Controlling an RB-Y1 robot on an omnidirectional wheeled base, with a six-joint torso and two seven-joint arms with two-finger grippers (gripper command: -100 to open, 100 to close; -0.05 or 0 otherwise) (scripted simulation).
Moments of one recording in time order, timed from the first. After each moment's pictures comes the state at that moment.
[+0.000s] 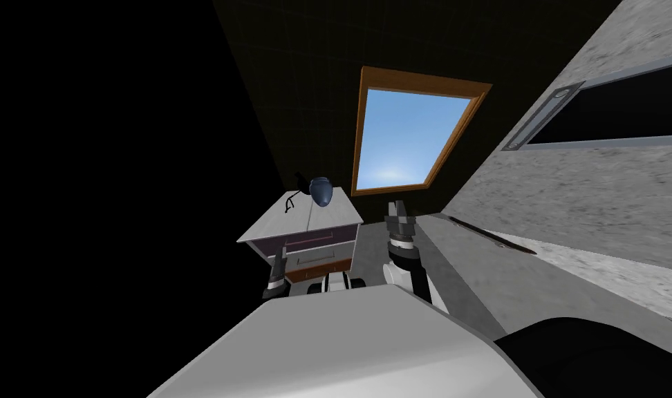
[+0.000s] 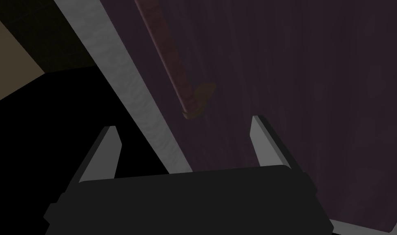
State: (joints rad) left arm 0.30 0.07 0.11 -1.18 -0.04 -1.16 -0.12; right arm 0.50 0.01 0.02 -2.30 0.01 -0.59 -0.02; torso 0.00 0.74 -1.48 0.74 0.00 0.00
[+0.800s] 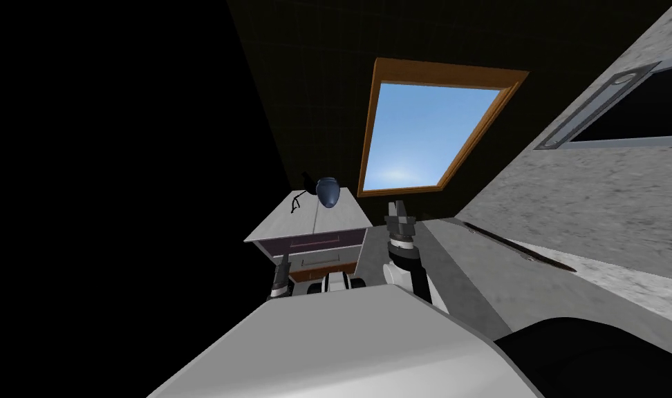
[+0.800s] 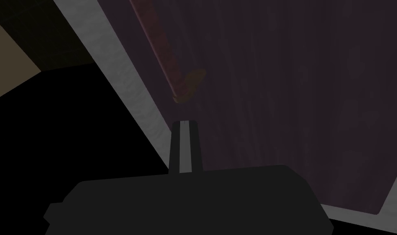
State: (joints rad) left arm 0.37 0.04 0.06 -1.20 -0.07 -1.21 -0.13; right arm 0.50 0.01 0.02 -2.30 0.01 -0.59 -0.02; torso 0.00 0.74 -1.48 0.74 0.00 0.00
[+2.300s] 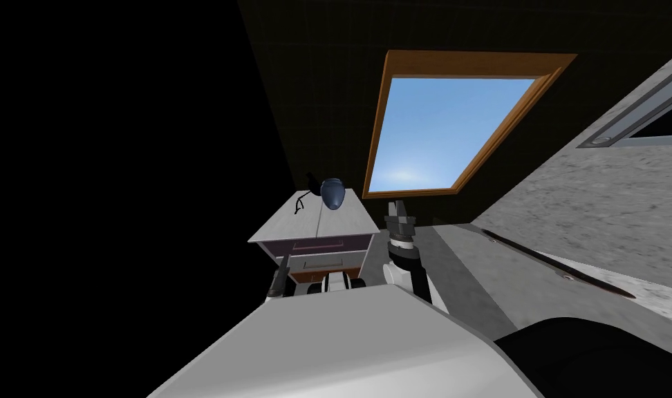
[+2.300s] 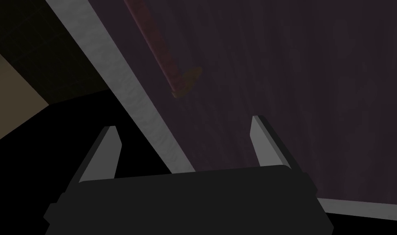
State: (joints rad) left arm 0.49 0.14 -0.02 -1.34 -0.11 -1.14 -0.13; right arm 0.50 0.01 0.02 -2.30 0.01 -0.59 -0.02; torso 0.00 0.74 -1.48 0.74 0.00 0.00
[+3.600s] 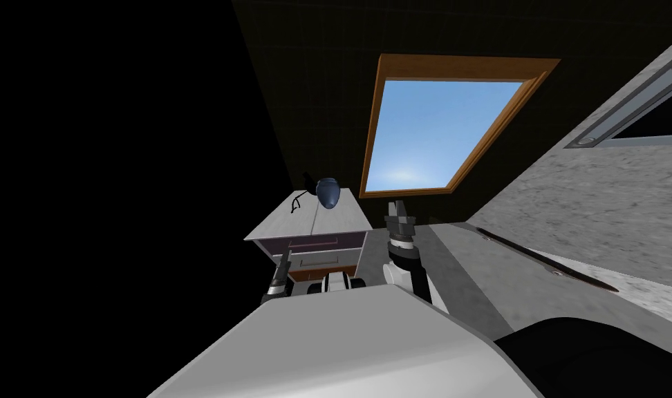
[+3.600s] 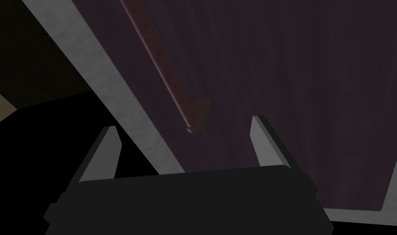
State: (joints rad) left arm 0.52 0.11 -0.02 -1.51 -0.11 -0.90 -0.10; right arm 0.50 0.01 0.02 -2.30 0.01 -0.59 -0.02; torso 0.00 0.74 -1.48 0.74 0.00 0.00
